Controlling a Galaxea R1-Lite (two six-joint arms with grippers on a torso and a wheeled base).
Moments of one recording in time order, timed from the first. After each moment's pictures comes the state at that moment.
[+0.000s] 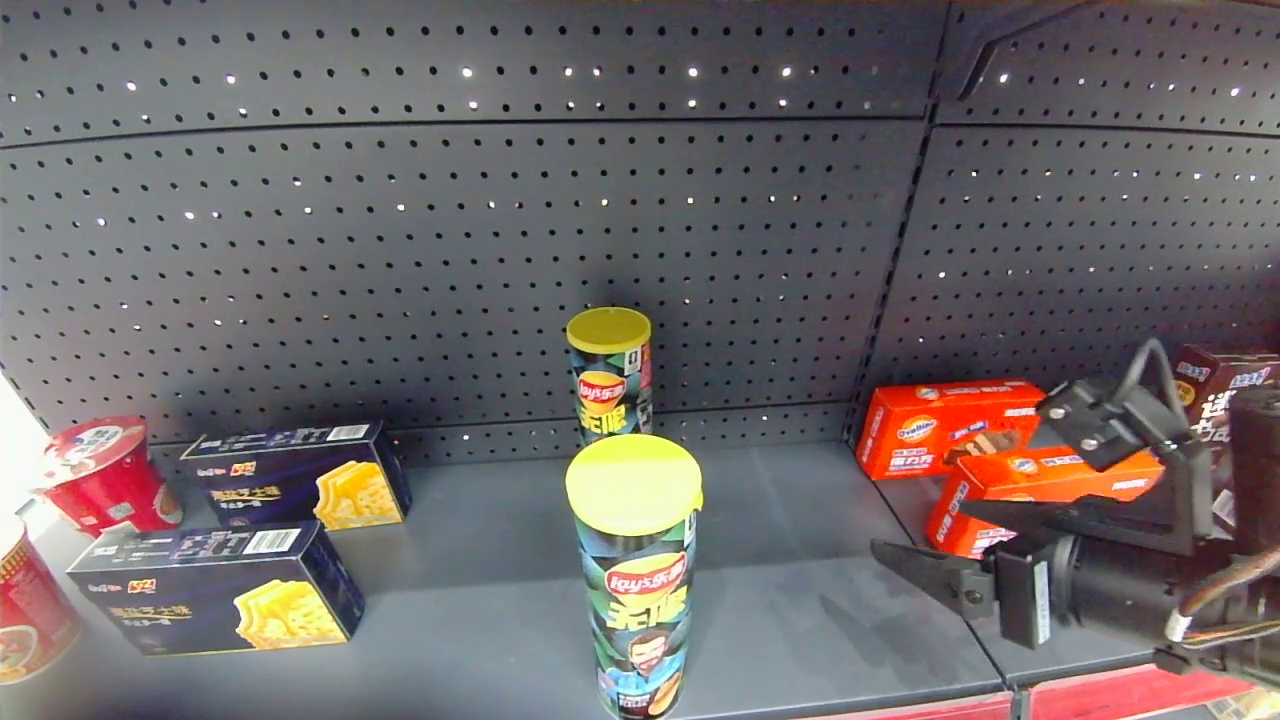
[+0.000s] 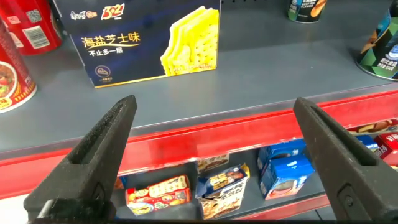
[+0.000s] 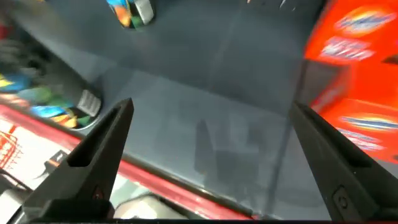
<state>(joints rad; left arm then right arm) -0.18 0.10 0.00 0.00 0.04 -0.03 0.64 1.33 -0.61 -0.30 -0.09 0.15</state>
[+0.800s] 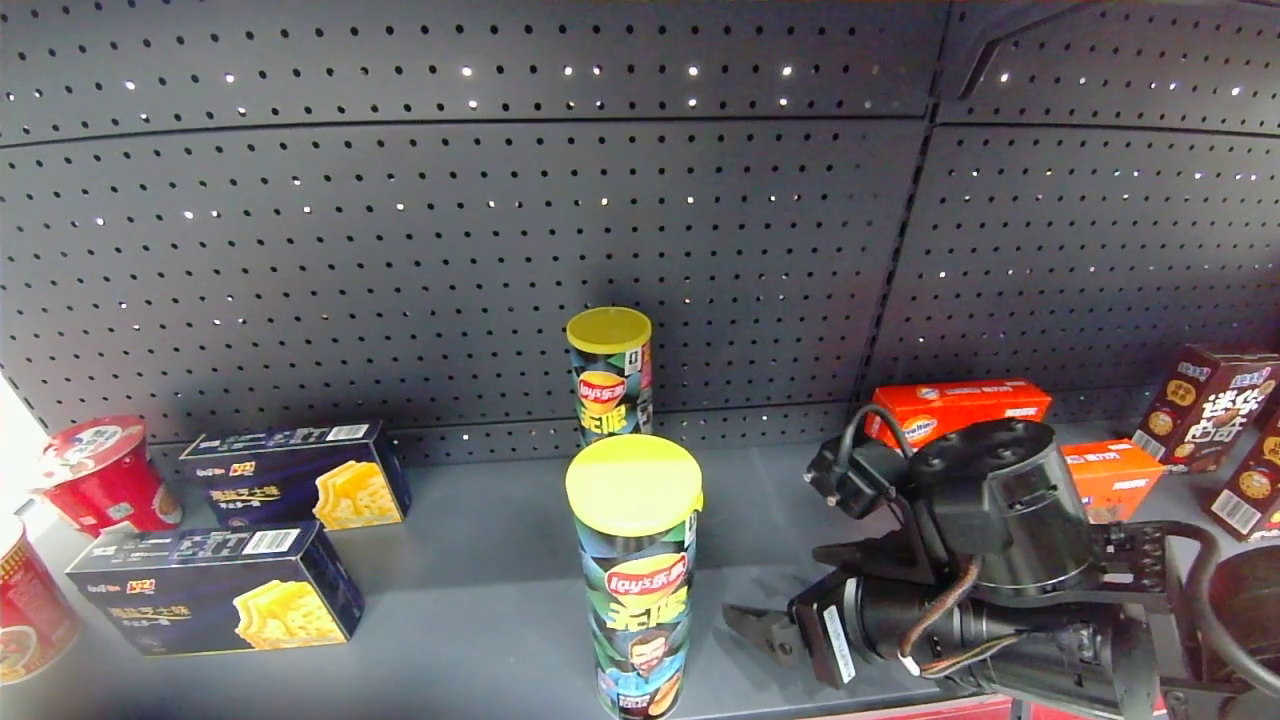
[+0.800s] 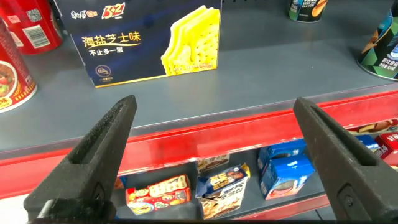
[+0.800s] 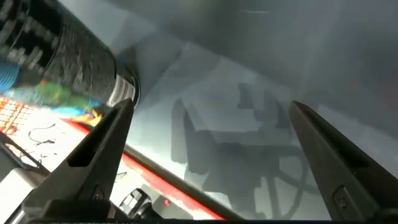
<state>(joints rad) -0.18 0.10 0.00 0.00 0.04 -0.03 0.84 1.65 -0.76 -0.31 -0.13 0.19</state>
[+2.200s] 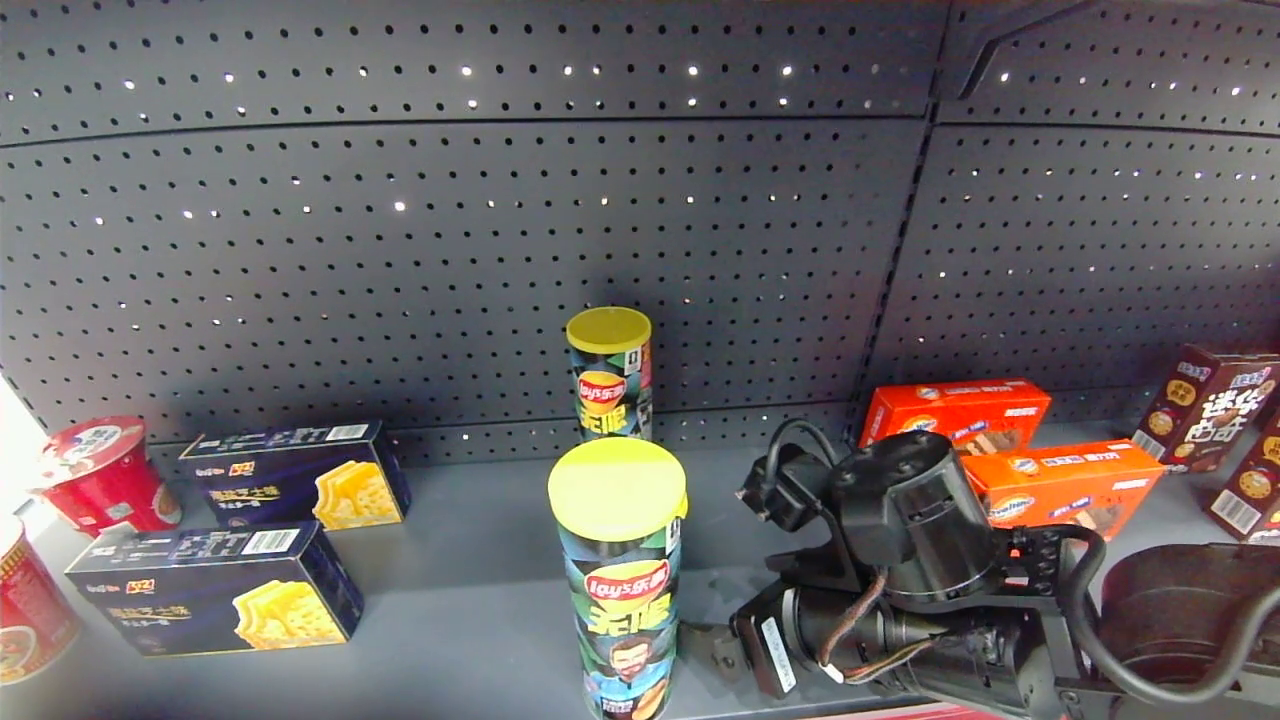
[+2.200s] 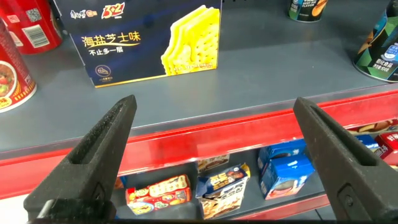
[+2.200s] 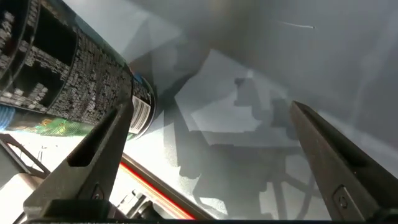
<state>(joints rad) -0.18 0.10 0.00 0.00 0.04 -0.03 0.89 1.75 -0.84 -0.31 -0.13 0.18</state>
